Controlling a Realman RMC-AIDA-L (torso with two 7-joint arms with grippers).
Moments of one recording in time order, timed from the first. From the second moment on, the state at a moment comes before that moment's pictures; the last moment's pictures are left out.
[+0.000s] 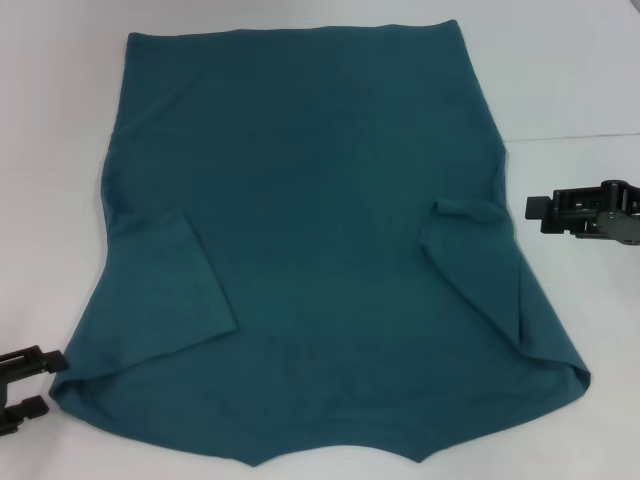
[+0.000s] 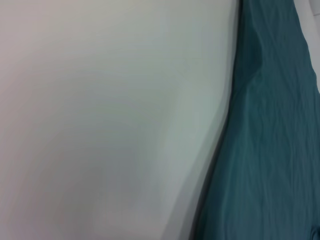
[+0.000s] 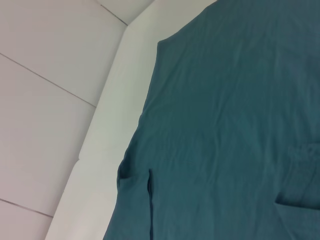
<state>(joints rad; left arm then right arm) -0.43 -2.06 0.25 0.76 2.43 1.48 -2.57 0.58 1.88 -0.57 -0.70 -2.12 -1.54 2.38</state>
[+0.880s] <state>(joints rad) -0.47 -2.06 0.30 0.69 2.41 1.40 -2.55 0.58 1.88 -0.57 -0.70 -2.12 -1.54 2.38</state>
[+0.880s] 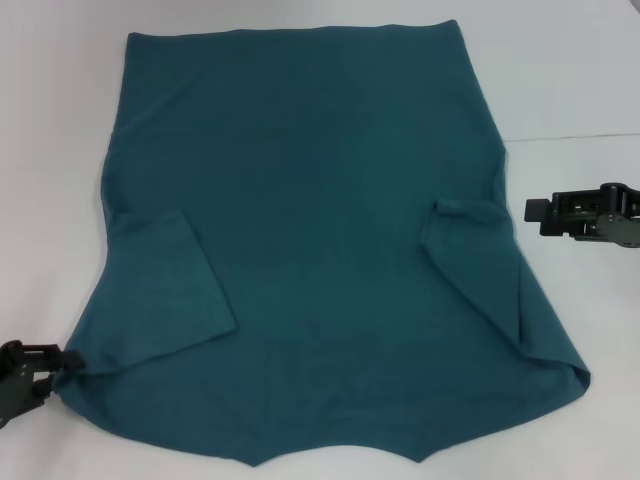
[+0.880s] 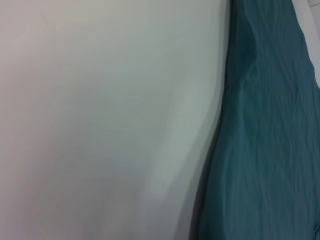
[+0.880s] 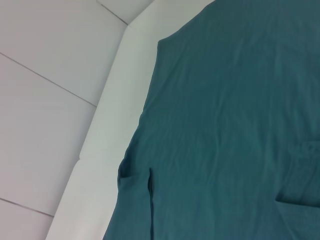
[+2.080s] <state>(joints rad) -0.49 -2.05 0.30 0.68 2.34 1.47 -2.44 0.54 1.82 -0.57 -0.74 -2.46 -1.65 2.33</state>
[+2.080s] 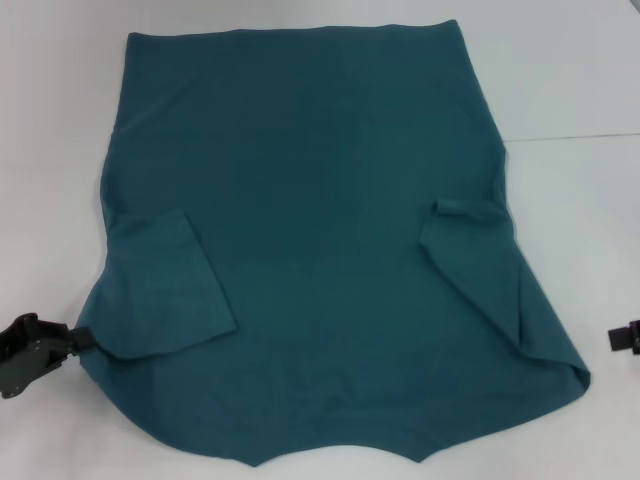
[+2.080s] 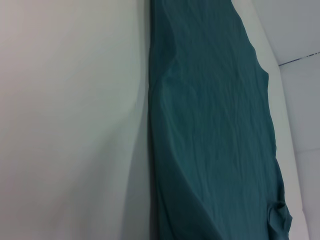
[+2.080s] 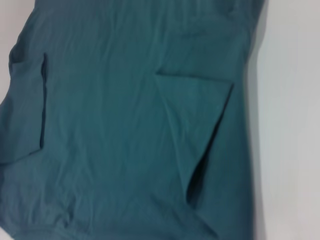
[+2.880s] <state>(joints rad) -0.49 -2.06 0.30 0.68 2.34 1.46 -2.44 0.56 1.87 -0.58 -0.73 -2.53 -1.61 2.34</state>
